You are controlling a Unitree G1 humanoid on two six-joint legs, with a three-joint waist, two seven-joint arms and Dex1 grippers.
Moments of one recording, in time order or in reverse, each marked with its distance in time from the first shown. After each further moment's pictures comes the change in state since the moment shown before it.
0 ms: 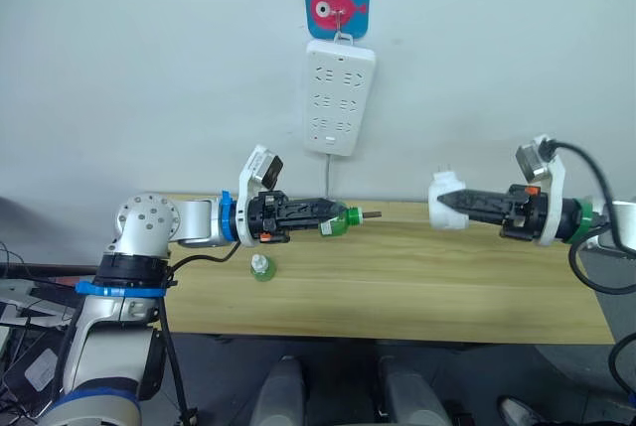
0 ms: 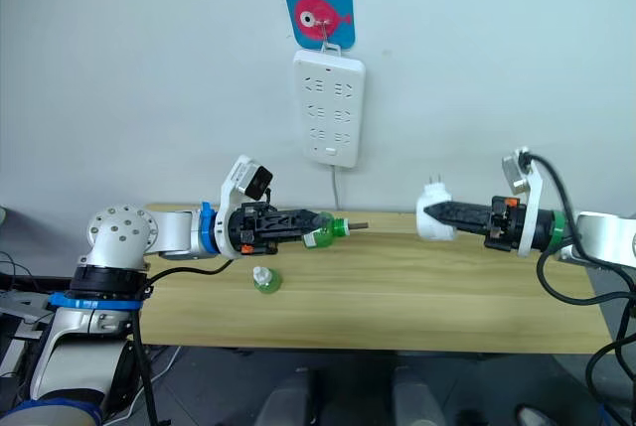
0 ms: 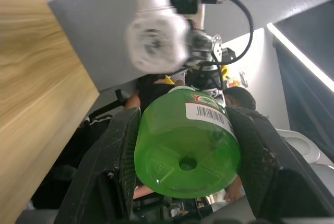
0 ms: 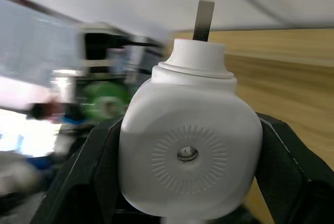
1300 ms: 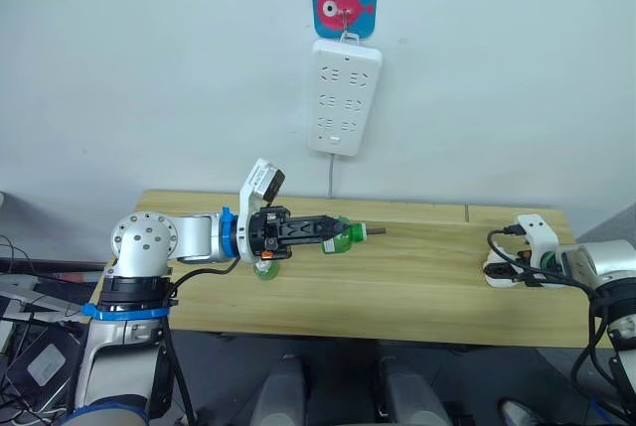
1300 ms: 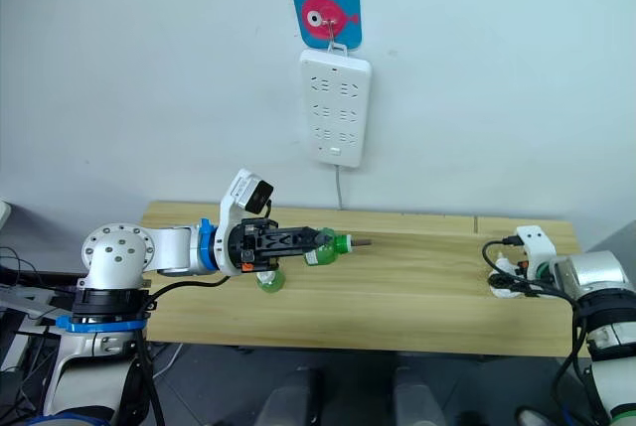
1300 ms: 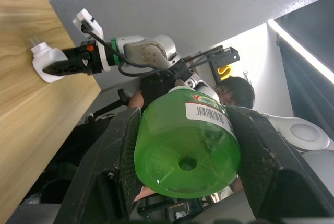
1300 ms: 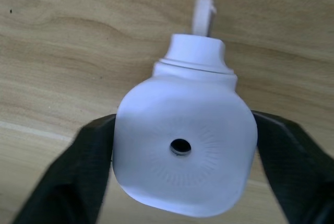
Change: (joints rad) left arm 0.091 -0.070 0.090 -0.145 0.034 0.055 0.051; right arm -0.089 0.183 0.269 0.576 -1.334 -0.345 0.385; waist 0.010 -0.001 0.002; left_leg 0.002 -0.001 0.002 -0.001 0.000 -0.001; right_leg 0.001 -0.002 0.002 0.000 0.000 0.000
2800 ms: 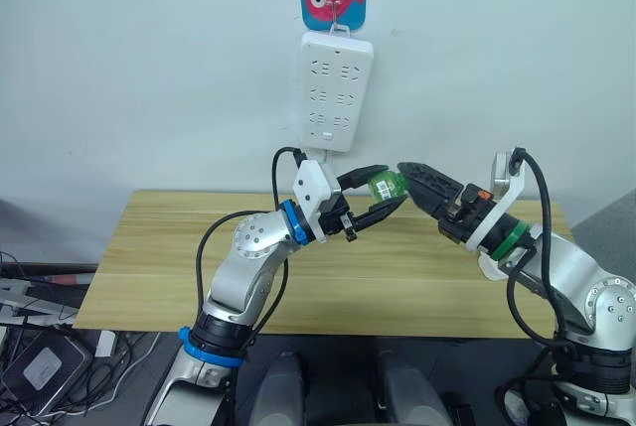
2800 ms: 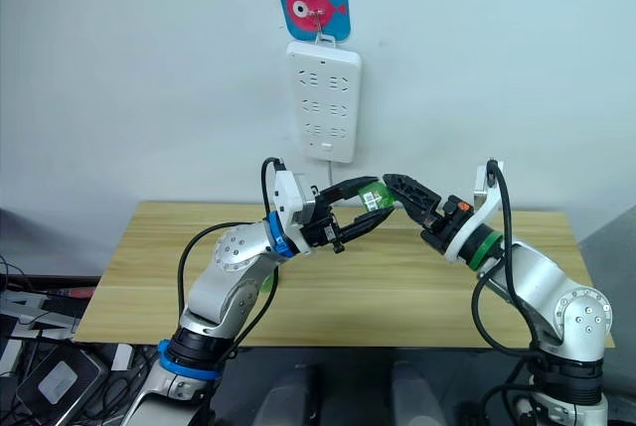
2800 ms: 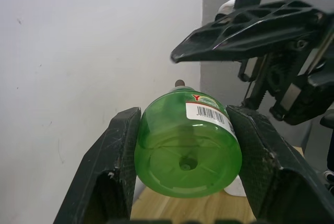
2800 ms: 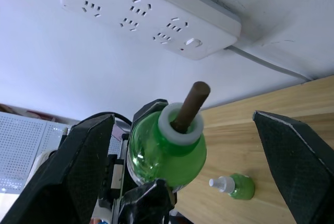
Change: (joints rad) left arm 0.143 -0.310 -0.325 -0.193 1.022 -1.332 -0.062; right arm 0.257 0.425 -0.392 -1.025 1.624 -0.060 -1.116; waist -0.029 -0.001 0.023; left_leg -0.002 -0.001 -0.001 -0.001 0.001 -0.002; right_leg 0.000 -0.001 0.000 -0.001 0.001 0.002
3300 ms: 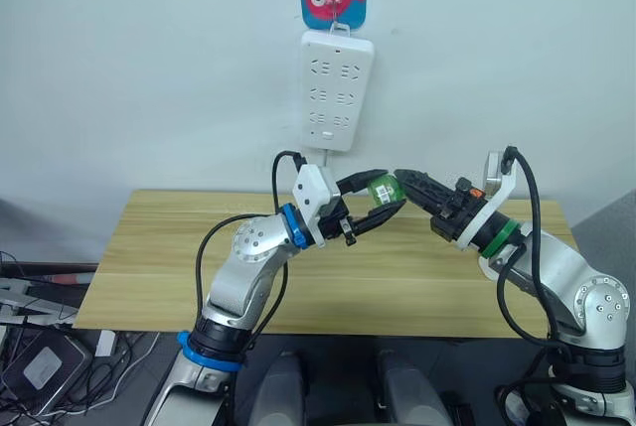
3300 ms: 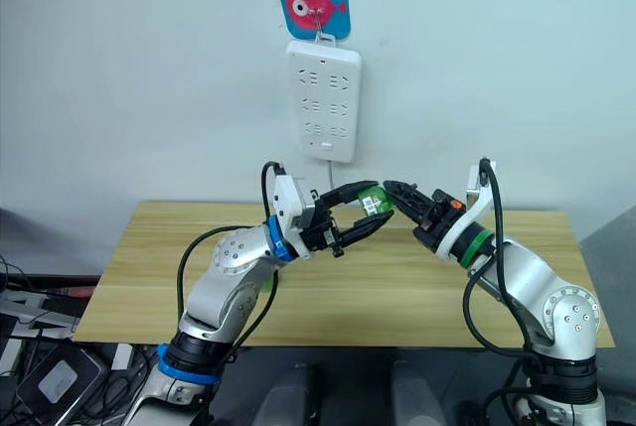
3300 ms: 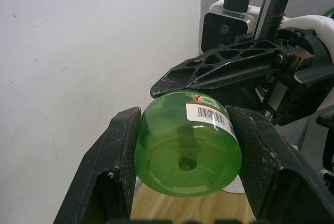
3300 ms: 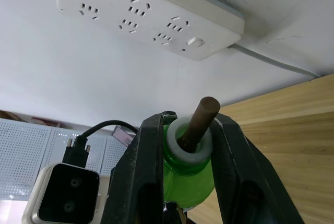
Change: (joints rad) left arm 0.020 -0.006 -0.003 -0.014 0.001 0.001 -0.011; right arm 0.003 -0.014 0.062 -0.012 0.003 -0.080 0.003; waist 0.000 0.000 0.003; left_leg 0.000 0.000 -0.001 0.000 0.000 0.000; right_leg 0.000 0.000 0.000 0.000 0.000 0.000
